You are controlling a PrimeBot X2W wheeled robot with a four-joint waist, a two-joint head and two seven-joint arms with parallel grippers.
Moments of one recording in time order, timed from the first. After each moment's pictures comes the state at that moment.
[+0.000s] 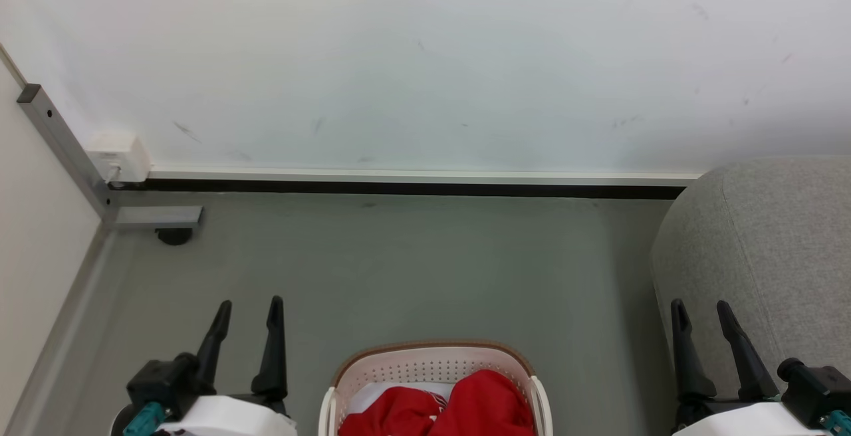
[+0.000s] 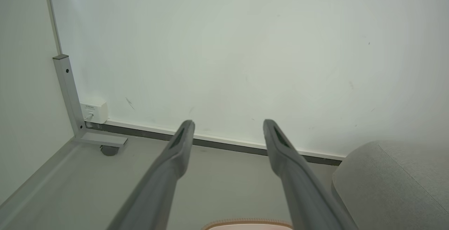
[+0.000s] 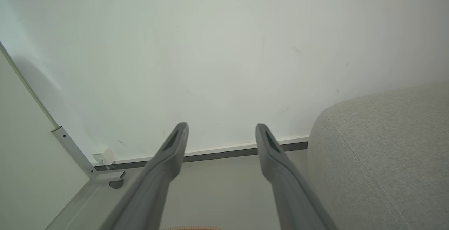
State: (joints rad) left arm -0.08 0.08 -0.08 0.15 -0.27 -0.02 -0.20; right arm -0.09 -0.04 0.06 0.23 0.42 0.13 -0.20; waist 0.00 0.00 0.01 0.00
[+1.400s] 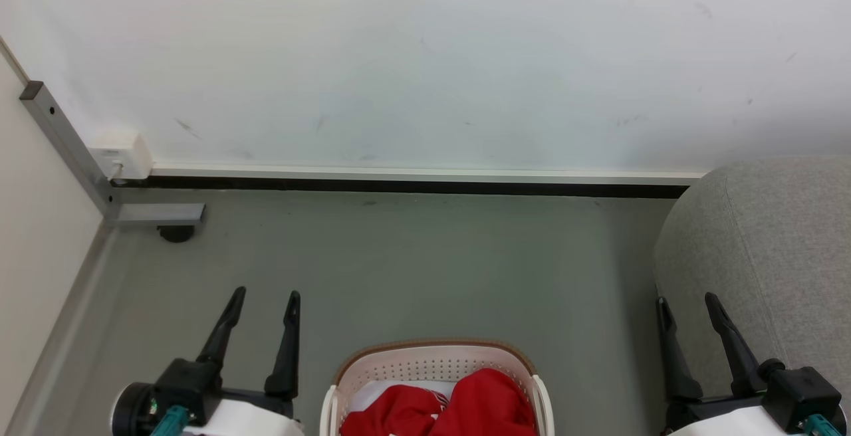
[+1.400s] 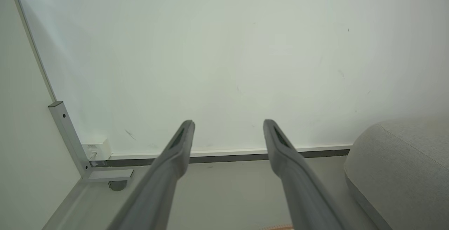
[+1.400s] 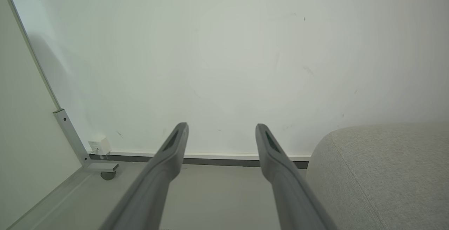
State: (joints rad) left arm -0.09 0.05 -0.05 0.15 -0.04 -0.06 -0.26; right arm -0.09 -0.05 0.09 0.22 0.28 0.13 -0.26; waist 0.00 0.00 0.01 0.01
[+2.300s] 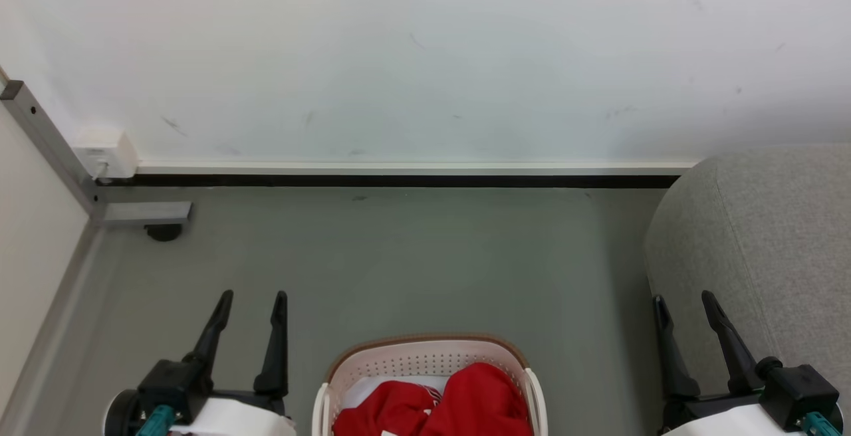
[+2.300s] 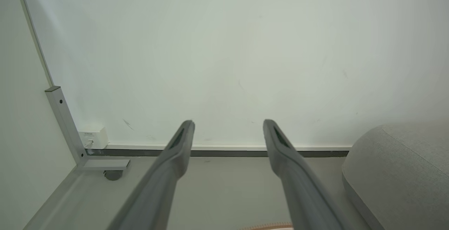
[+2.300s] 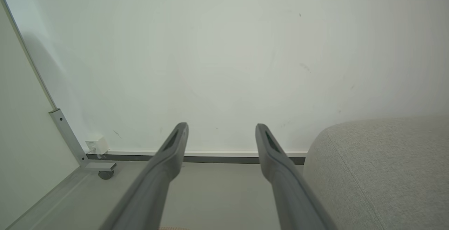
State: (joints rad) left arm -0.09 0.05 -0.02 0.18 -0.09 -0.07 -0.26; right arm -0.10 -0.05 0.10 0.23 0.29 0.13 -0.26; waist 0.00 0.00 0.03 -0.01
